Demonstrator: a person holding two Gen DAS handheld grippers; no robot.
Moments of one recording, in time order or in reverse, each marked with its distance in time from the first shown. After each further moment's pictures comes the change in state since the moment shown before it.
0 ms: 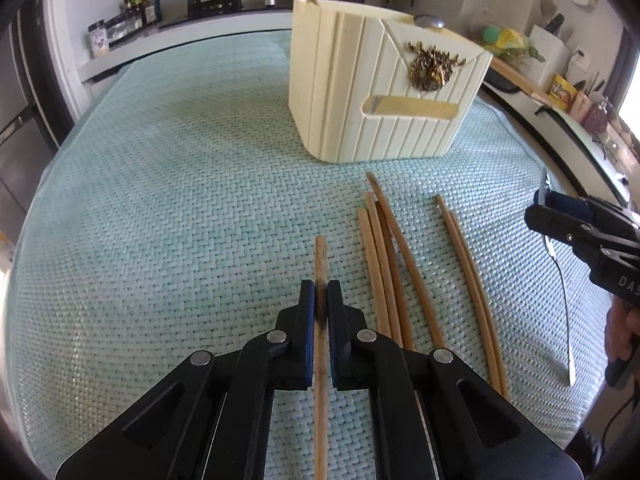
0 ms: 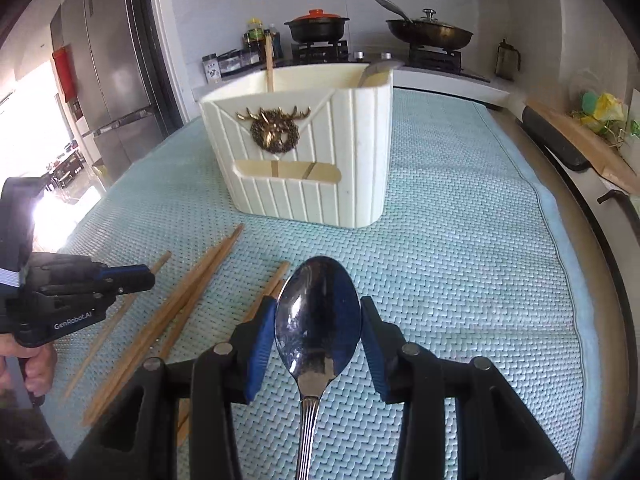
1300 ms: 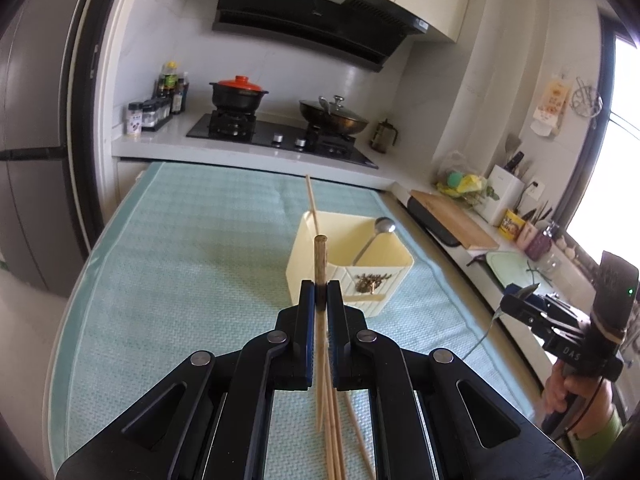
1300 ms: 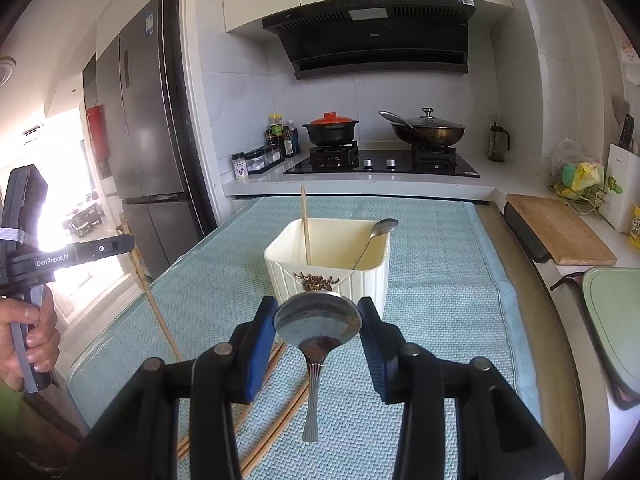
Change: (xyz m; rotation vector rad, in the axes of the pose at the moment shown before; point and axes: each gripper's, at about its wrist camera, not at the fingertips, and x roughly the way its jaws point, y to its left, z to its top) left arm -0.163 0.032 0.047 -0.140 -0.397 -0.136; right arm -0.135 0.013 0.046 -0.011 -0.297 0.032
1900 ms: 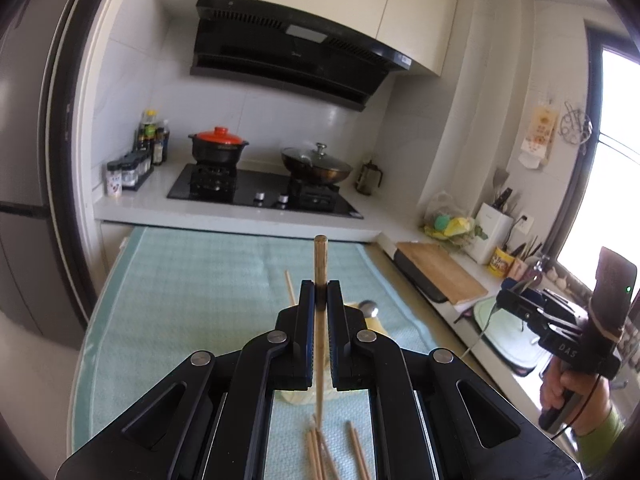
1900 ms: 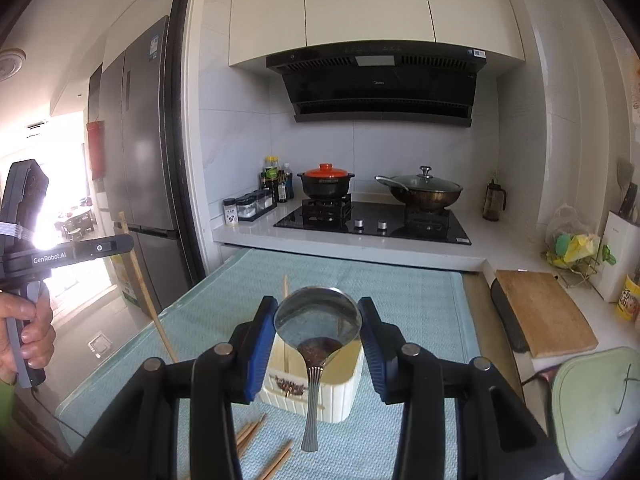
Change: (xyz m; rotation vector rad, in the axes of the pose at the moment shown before) left arm 0.000 -0.022 0.105 0.044 -0.118 -0.044; right arm -0.002 -0.010 0.110 -0.074 -0.128 -0.039
